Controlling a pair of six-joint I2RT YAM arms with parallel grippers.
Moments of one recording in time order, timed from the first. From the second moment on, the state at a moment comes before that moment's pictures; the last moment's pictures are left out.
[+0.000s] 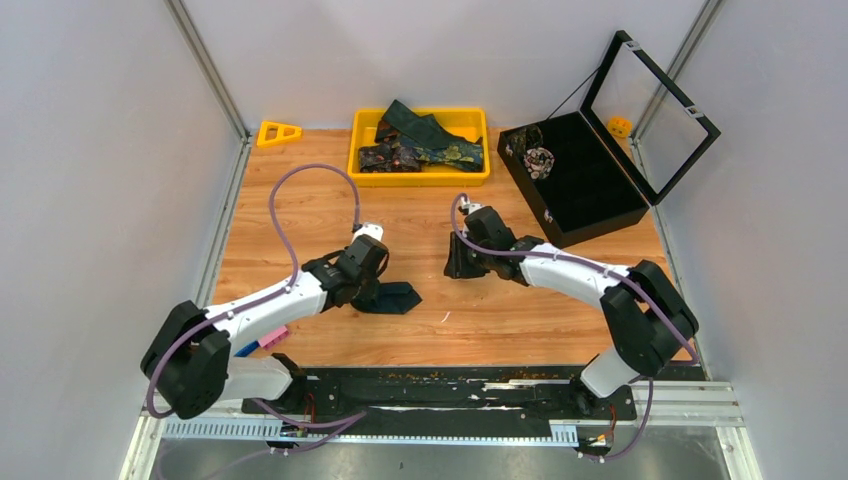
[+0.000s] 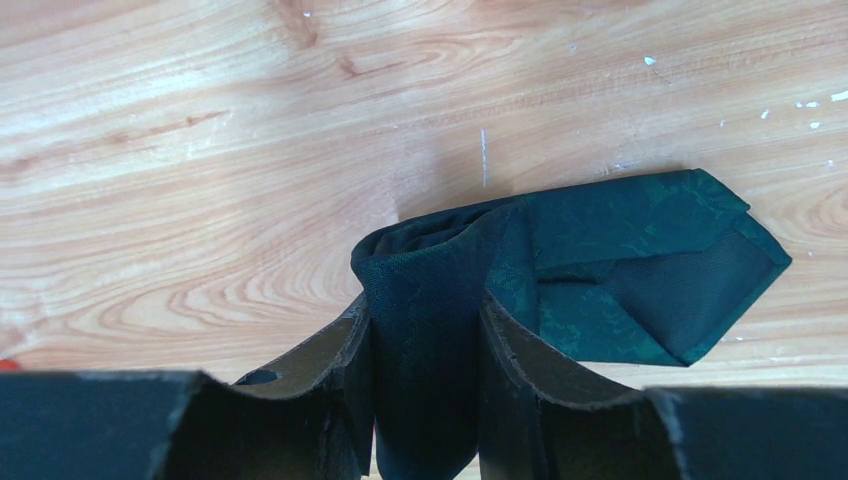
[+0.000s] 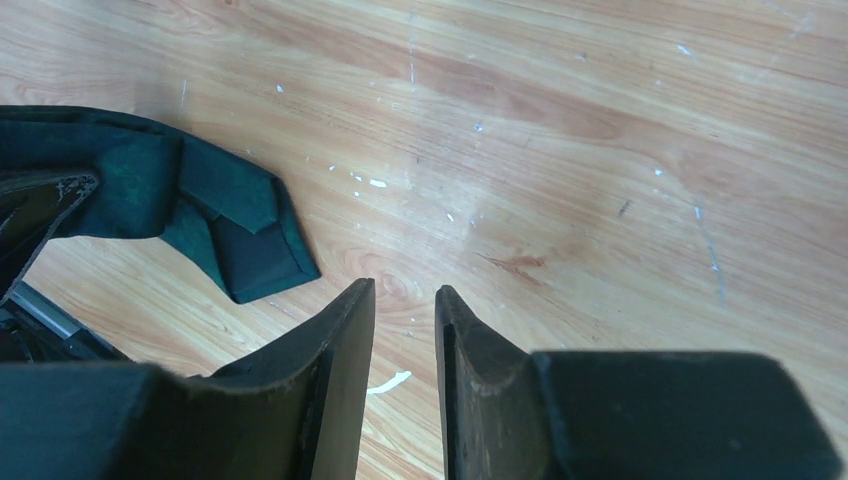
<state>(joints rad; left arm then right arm) -0.70 1.25 0.69 -0.44 -0.38 -0.40 0.70 1.58 0.92 -0.17 -0.12 0.53</state>
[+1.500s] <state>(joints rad) -1.07 1.84 1.09 -0.74 -0.83 -0.52 0.65 1.27 0.74 -0.16 0.12 0.61</state>
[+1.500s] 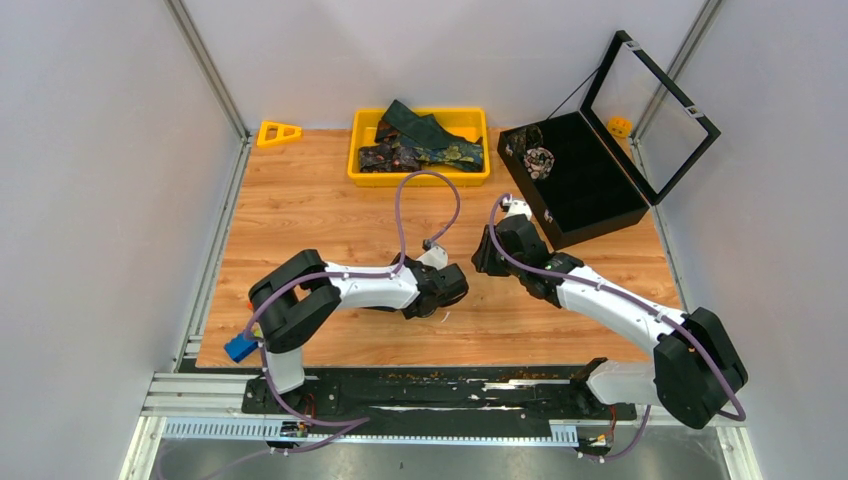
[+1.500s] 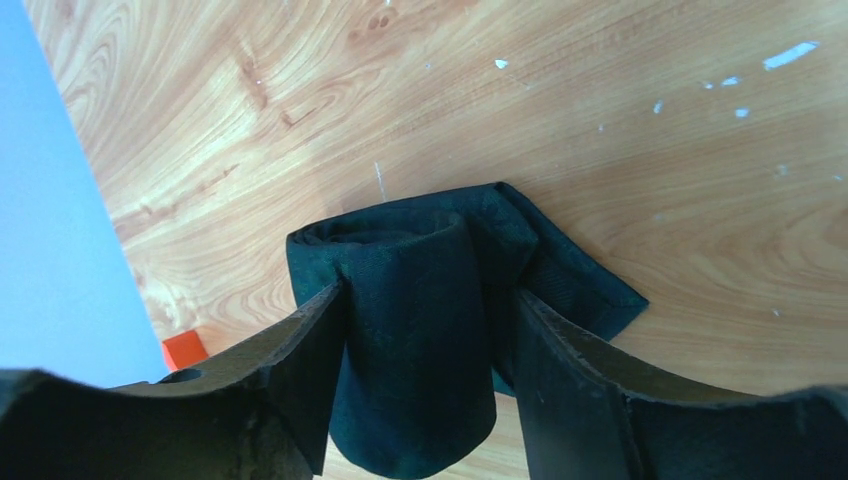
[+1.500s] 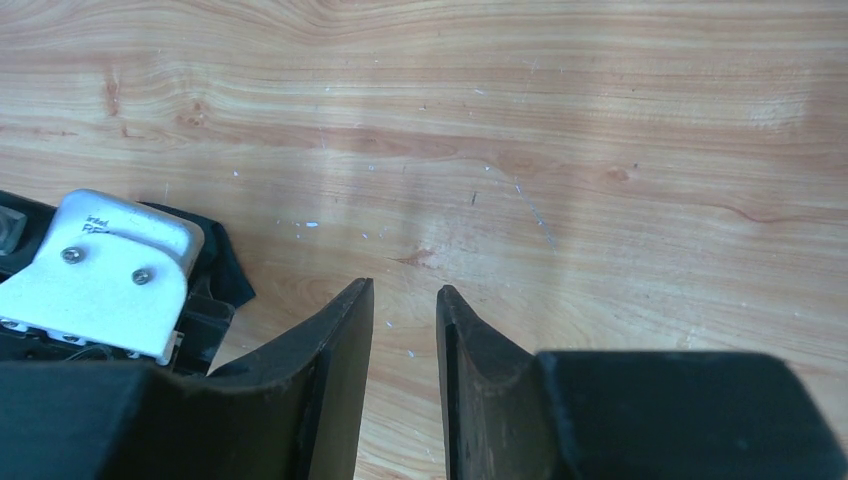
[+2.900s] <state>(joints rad) -0.61 0.96 0.65 -0.52 -0.32 -0.43 0.72 1.54 0.89 0.00 -0.36 0.64</state>
